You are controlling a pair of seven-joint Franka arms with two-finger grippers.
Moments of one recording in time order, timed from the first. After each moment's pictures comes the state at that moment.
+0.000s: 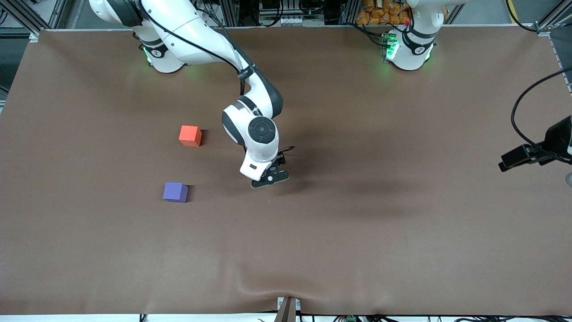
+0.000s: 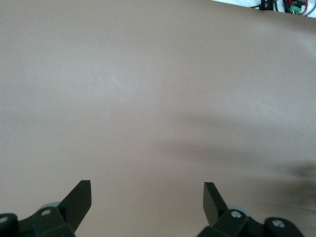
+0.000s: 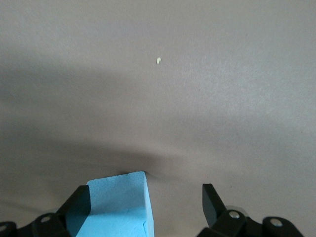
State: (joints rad) left arm 0.14 0.22 -0.19 -1.39 0.03 1.67 -0.19; right arm 0.74 0.75 -0.05 -1.50 -0.02 2.17 0.41
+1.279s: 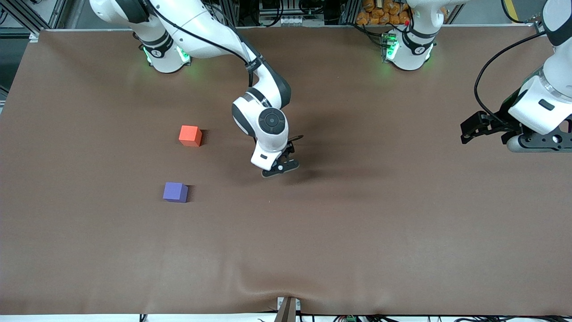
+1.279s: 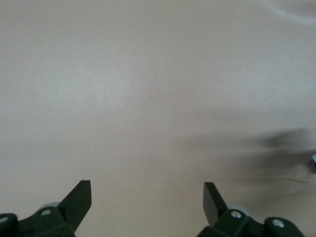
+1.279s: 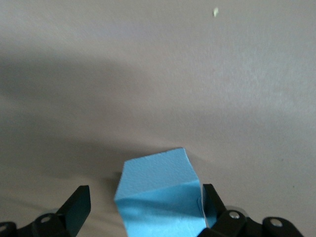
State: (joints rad) left arm 0.15 0.09 -0.31 -1.52 0.03 1.66 -0.15; right arm 0.79 0.74 -0.04 -1.54 0.04 2.17 0.41
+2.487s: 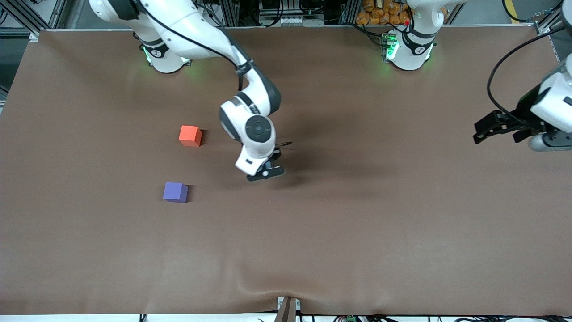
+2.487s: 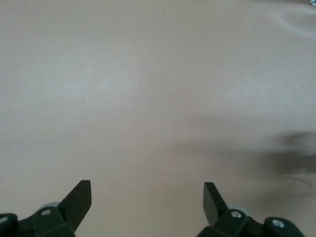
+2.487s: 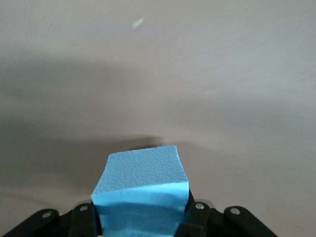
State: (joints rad) left arm 0.20 0.08 -0.29 -1.52 0.00 1.66 -0.14; right arm 0.70 0.66 -0.06 -1.56 0.04 2.10 0.43
